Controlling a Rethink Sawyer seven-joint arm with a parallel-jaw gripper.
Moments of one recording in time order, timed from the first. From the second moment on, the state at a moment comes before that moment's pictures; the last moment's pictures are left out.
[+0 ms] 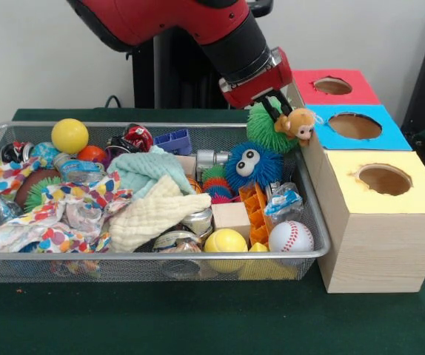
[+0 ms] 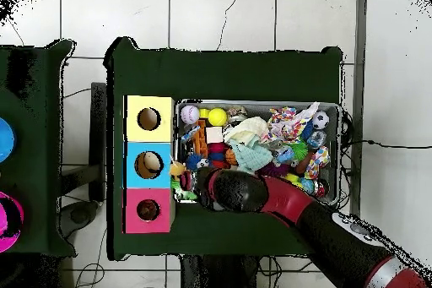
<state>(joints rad) -0.88 -0.47 0.71 2.09 -0.19 0.37 1.57</state>
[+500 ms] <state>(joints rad) -0.92 -0.39 0.72 2.08 -0.30 0.36 1.57</state>
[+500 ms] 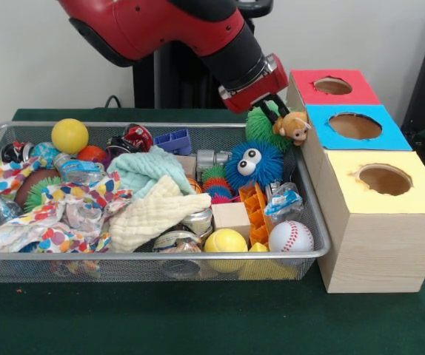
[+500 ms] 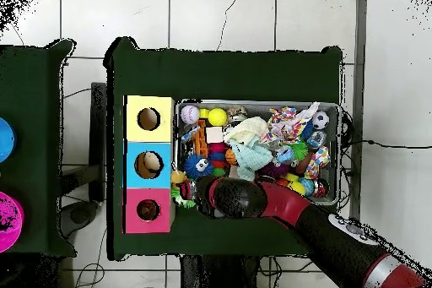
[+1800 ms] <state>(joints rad) -0.98 -0.41 0.81 2.08 -0.35 0.43 1.57</state>
